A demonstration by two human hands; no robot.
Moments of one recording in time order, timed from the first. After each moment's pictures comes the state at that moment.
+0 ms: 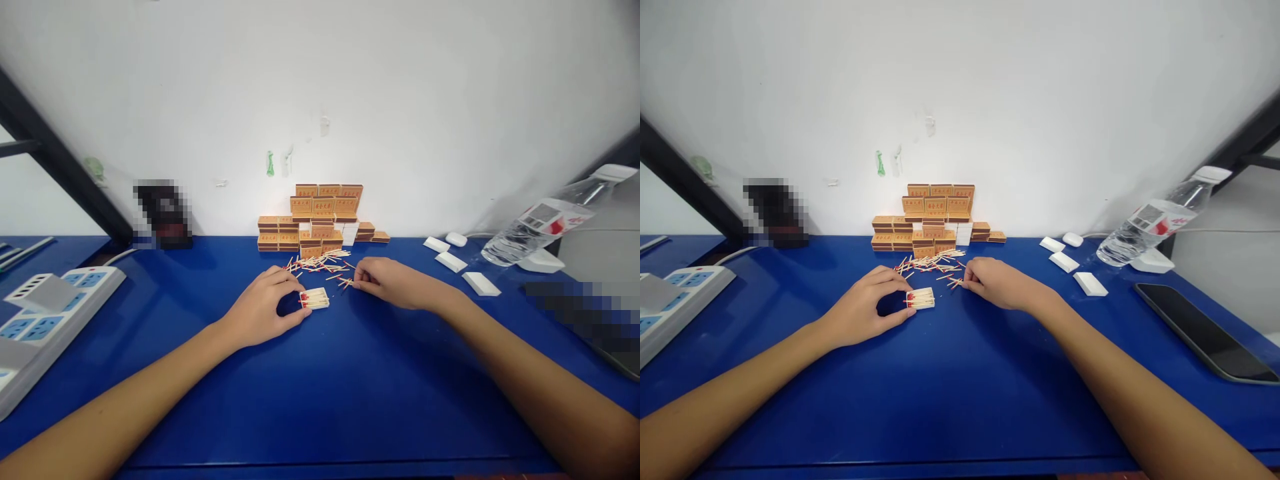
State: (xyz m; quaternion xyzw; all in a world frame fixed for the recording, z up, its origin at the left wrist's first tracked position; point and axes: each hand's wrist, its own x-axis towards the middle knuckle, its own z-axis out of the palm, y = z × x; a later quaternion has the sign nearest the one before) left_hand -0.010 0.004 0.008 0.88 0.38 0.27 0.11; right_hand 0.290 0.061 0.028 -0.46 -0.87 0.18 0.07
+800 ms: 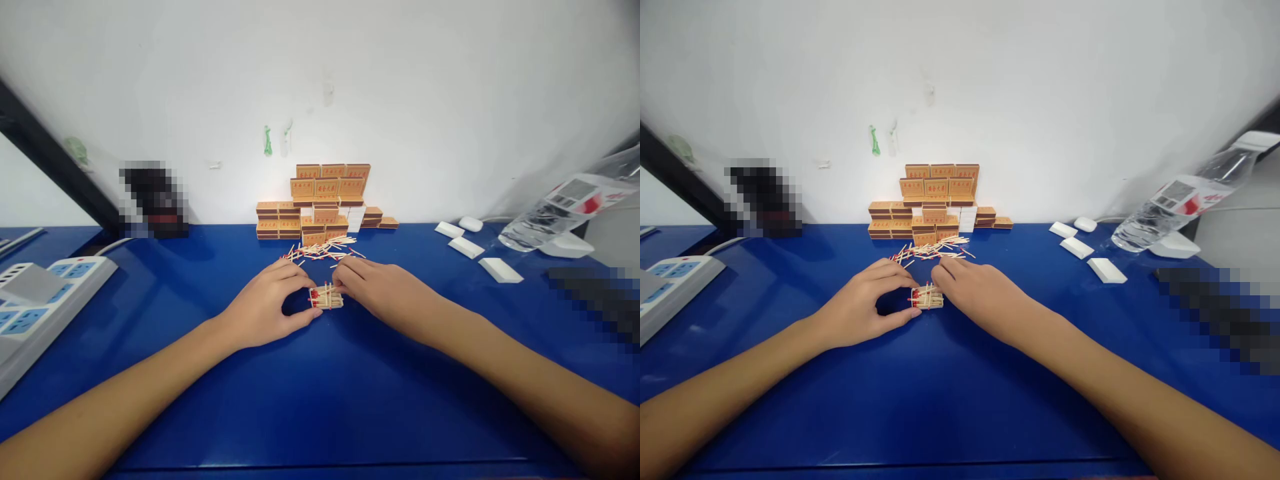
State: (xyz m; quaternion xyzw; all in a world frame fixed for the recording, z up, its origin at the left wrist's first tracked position) left_hand -0.002 -0.003 0.009 0.89 0.34 0.27 0.11; right_hand 0.253 0.012 0.017 -0.31 -0.94 -0.10 0.08
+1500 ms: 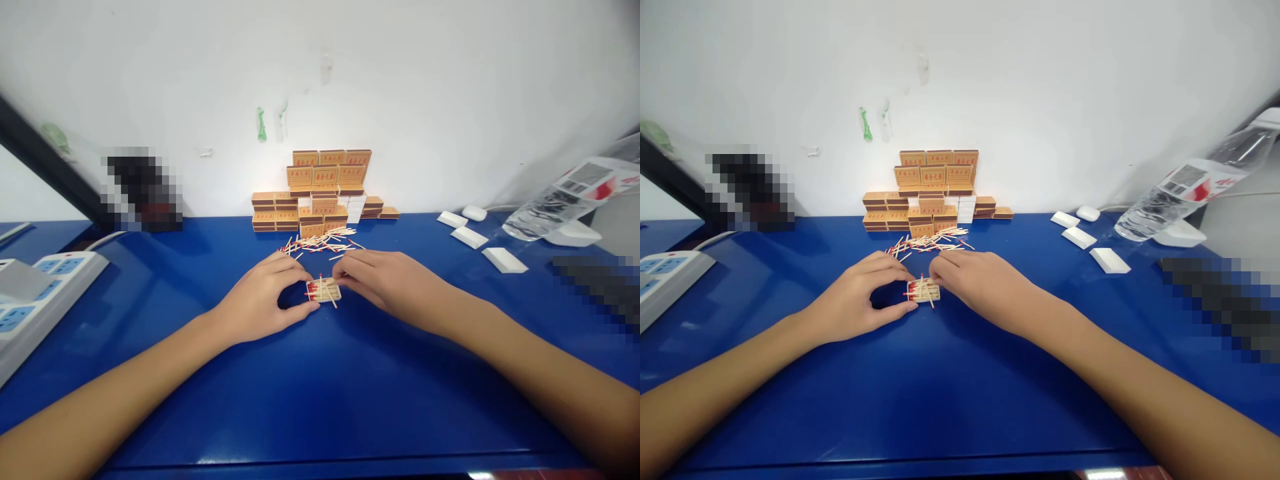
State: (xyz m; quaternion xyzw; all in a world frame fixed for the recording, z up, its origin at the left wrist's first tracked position) left_hand -0.002 -0.002 0.006 0.90 0.34 0.26 0.11; right_hand 0.261 0.016 0.025 -0.31 -0.94 0.04 0.13
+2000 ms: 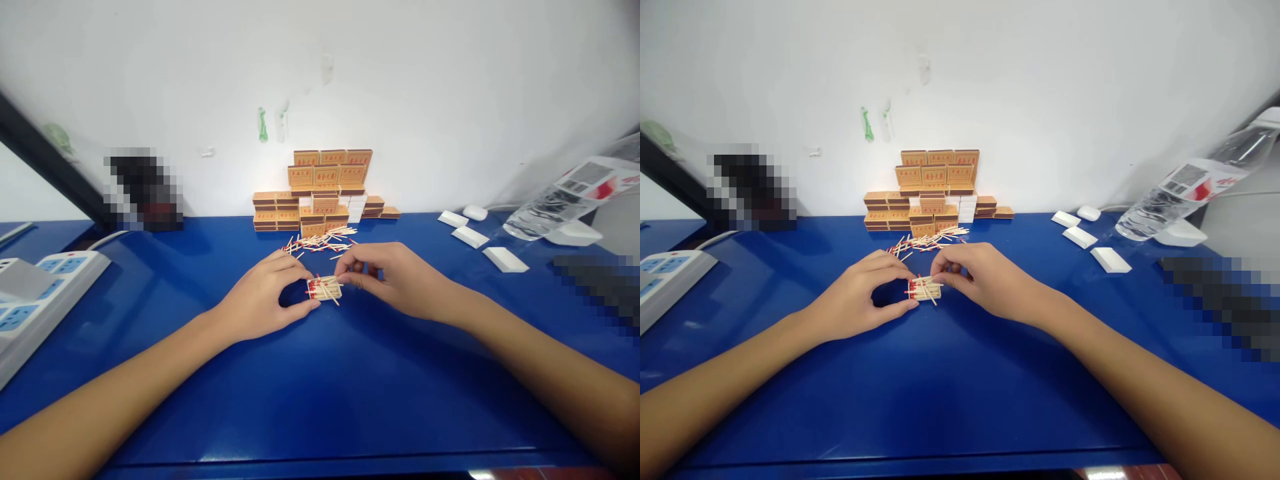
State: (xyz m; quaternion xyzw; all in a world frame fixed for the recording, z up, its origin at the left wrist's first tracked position) left_hand -0.003 0.000 0.006 0.90 0.33 0.27 0.11; right_hand 0.258 0.018 0.031 -0.33 -0.88 0.24 0.25
